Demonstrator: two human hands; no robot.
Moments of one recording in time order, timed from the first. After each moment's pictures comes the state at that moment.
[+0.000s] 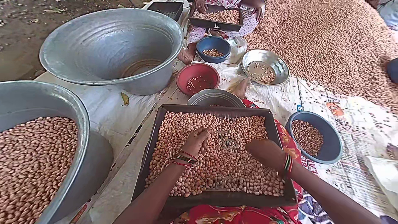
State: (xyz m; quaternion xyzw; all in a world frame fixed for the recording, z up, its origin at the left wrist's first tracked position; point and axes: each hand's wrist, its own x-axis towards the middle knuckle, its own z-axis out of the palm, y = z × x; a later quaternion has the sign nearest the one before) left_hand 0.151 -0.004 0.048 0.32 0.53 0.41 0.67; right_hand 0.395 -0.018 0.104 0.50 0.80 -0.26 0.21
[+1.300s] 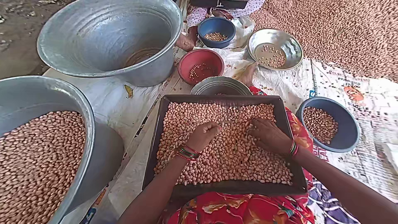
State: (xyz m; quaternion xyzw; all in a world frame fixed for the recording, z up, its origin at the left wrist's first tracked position) left_hand 0.137 -0.010 0.050 0.53 0.50 0.31 0.61; right_hand 0.430 -0.011 0.038 0.42 0.88 -0.20 -0.03
